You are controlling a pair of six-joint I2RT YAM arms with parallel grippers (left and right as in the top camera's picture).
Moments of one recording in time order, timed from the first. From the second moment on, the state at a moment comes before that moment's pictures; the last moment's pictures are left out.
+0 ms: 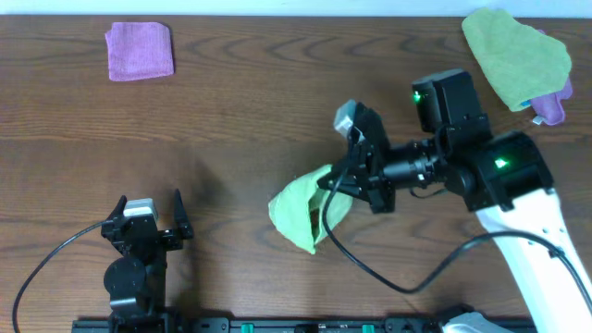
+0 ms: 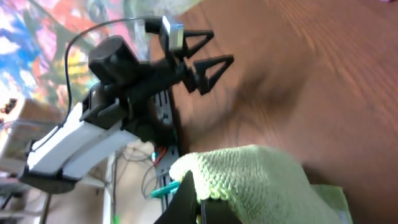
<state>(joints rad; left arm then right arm) 0.10 0.01 0.08 -0.26 -0.01 0.01 0.38 1.32 1.47 -1.17 -0.97 -0.35</state>
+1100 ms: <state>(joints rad) 0.10 0.01 0.08 -0.26 -0.01 0.01 0.24 1.69 1.49 -0.89 -0.58 -0.38</state>
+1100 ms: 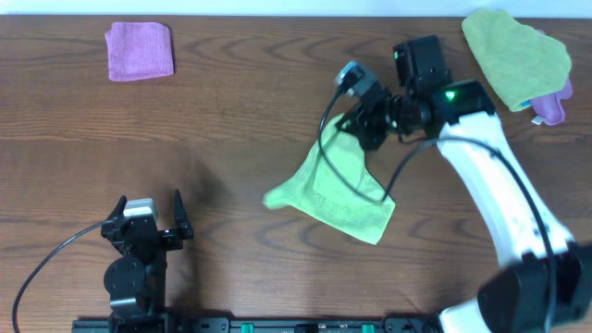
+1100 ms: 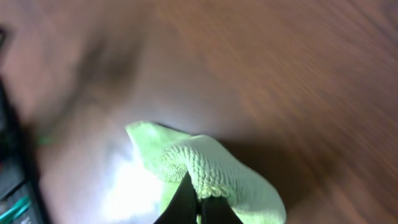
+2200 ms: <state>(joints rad) 0.10 0.01 0.08 -0.26 -0.01 0.01 0.45 1.61 1.35 -0.94 -0.10 -0.29</state>
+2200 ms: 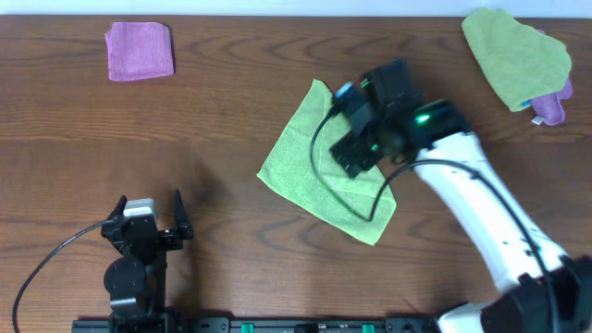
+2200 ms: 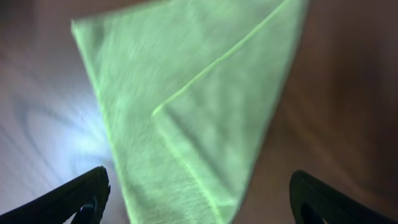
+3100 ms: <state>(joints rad) 0.10 0.01 0.08 -0.26 -0.01 0.01 0.62 1.85 1.27 -0.81 0.03 -0.30</state>
